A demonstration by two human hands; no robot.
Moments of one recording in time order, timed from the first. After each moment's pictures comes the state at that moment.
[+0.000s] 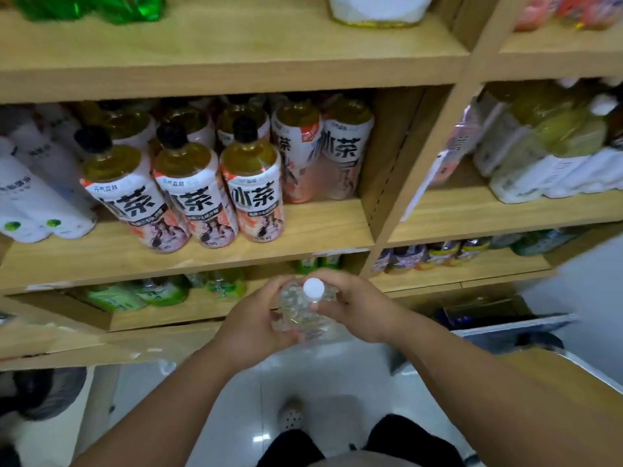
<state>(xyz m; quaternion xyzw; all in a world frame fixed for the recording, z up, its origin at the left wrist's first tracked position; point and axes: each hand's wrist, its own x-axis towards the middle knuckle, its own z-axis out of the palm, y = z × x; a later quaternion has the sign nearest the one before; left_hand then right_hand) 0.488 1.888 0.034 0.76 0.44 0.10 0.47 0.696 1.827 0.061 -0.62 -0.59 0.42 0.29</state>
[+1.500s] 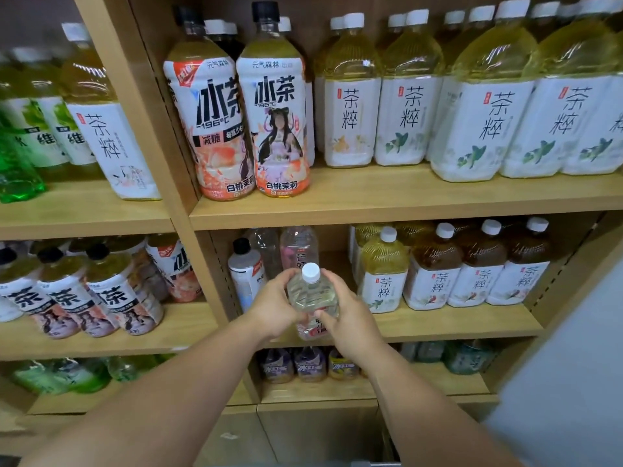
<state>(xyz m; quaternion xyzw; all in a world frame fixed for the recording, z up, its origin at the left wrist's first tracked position) 0.861 1.858 0.153 0.70 0.48 0.25 0.46 1.017 1.786 0.125 -0.66 -0.57 0.27 0.41</state>
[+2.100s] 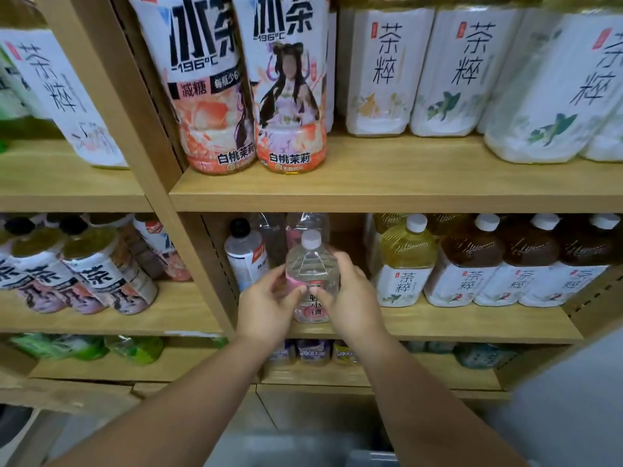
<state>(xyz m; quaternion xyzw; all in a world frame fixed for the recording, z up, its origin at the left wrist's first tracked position) 0.863 1.862 0.117 0.65 0.57 0.37 0.33 1.013 1.840 0.108 -0.71 -0.55 0.22 0.38</state>
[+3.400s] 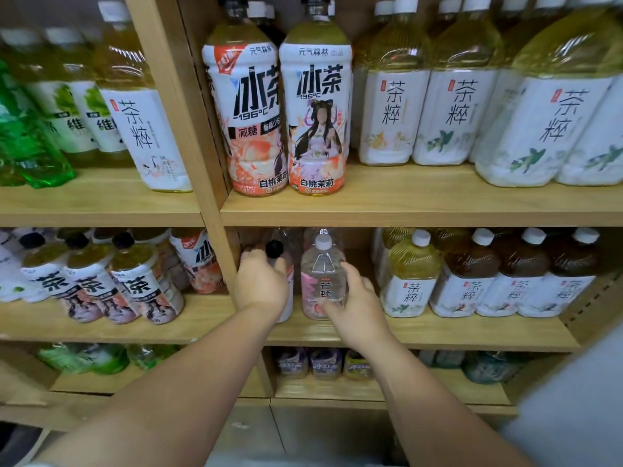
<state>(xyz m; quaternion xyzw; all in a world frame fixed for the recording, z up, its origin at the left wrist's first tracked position) 0.842 1.891 0.176 0.60 0.69 0.36 0.17 0.990 1.812 0.144 -0.70 -0.55 0.26 0.38</state>
